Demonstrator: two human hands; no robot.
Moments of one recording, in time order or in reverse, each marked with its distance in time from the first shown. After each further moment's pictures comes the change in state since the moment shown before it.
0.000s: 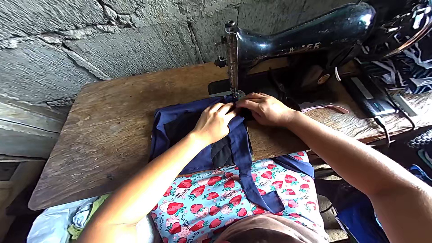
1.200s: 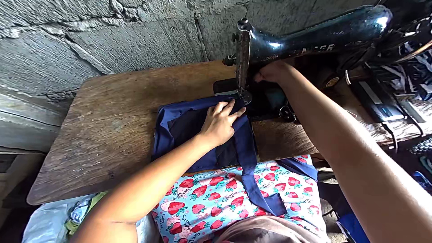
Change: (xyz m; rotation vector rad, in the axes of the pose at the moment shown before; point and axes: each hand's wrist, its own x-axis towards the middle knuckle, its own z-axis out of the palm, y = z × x) left_hand -0.006 0.008 0.003 -0.090 -0.117 -0.208; right_hand 0.099 0.025 -0.048 0.830 0.160 1.233
